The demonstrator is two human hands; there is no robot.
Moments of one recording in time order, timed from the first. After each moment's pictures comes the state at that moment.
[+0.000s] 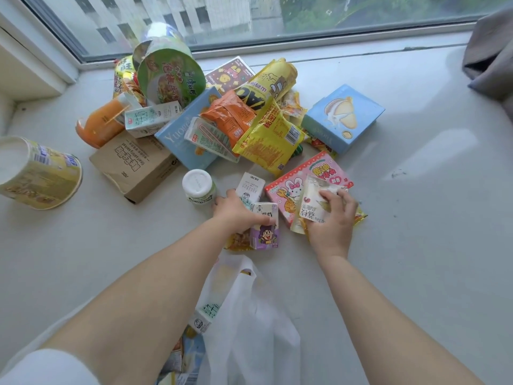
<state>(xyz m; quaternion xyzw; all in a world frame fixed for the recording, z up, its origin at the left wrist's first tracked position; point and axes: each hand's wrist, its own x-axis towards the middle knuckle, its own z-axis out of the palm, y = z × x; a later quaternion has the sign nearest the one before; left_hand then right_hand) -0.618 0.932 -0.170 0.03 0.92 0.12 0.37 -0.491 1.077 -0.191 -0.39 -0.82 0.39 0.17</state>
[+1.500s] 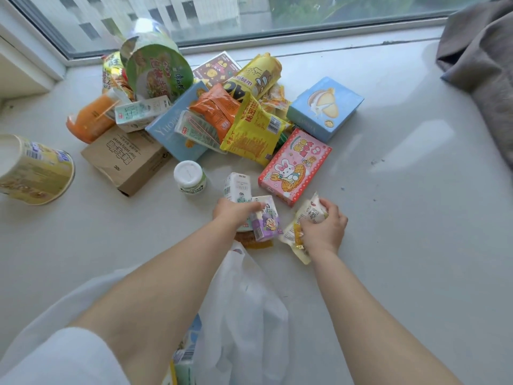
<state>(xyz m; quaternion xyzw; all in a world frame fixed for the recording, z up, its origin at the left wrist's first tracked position) -0.577 0.938 -0.163 -0.22 0.81 0.39 0.38 -0.459 1.066 -0.179 -0.55 -0.68 0.48 0.07</state>
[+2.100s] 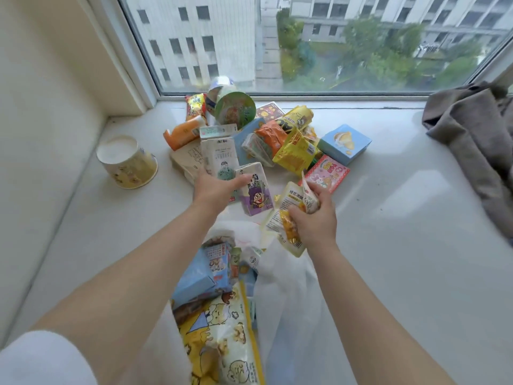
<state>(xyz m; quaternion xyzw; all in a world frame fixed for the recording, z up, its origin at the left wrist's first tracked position) -0.554 0.777 0.003 -0.07 0.79 0.60 0.14 -0.430 0.924 -0.012 -0.34 -0.72 0.58 0.17</state>
